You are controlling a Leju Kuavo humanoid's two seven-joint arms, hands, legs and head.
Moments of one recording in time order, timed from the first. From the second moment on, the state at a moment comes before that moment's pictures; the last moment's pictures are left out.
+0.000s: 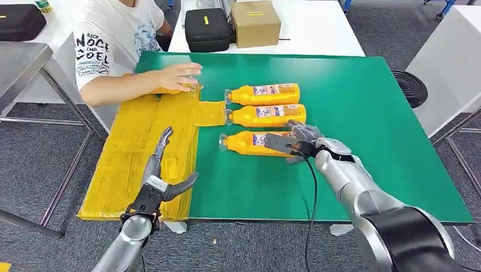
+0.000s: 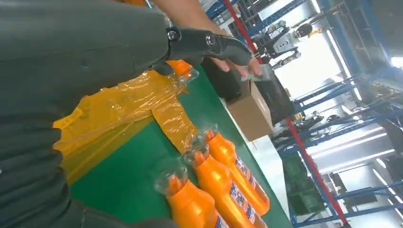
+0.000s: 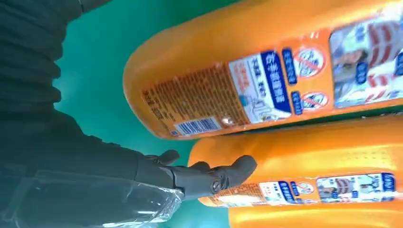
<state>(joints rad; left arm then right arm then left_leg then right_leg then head) -0.23 -0.10 -0.30 -1.11 -0.31 0.19 -0.61 -0.88 -0.02 0.33 -0.33 1.03 0.08 -0.22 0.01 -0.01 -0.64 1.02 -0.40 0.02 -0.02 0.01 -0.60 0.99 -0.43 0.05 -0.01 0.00</state>
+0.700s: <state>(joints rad) -0.23 -0.10 -0.30 -1.08 -0.30 0.18 -0.61 -0.87 -0.01 0.34 -0.30 1.03 0.17 -0.19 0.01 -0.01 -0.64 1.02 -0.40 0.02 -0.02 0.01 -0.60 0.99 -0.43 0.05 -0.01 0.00</state>
